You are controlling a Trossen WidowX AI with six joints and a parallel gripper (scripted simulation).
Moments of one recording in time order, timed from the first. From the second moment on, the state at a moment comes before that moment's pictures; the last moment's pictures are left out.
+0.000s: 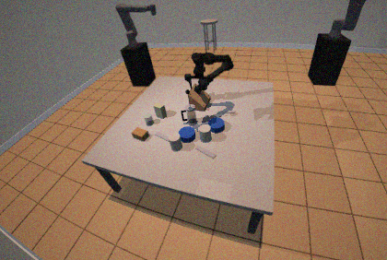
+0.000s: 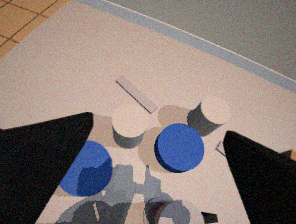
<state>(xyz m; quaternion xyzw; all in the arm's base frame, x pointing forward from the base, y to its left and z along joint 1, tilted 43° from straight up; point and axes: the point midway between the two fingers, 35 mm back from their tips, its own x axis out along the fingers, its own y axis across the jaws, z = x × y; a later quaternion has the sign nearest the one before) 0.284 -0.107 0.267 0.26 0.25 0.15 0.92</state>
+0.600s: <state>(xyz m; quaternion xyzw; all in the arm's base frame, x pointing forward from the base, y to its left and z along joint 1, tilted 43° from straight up) 0.194 -0.174 0.190 0.35 0.19 0.08 0.91</state>
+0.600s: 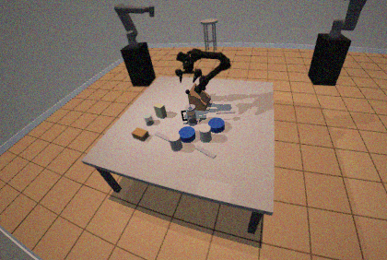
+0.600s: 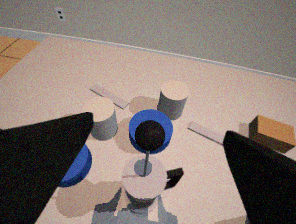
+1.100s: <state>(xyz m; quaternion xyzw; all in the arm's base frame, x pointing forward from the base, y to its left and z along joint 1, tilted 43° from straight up) 0.204 -0.147 0.161 0.35 0.19 0.08 0.91</state>
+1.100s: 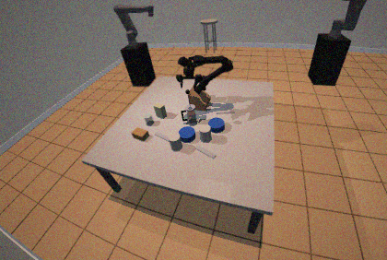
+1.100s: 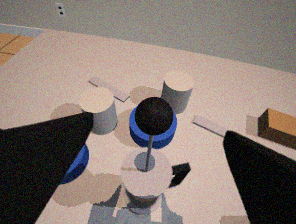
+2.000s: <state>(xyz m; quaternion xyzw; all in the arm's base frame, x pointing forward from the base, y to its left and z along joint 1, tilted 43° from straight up) 0.234 -0.135 0.154 0.35 0.19 0.08 0.91</state>
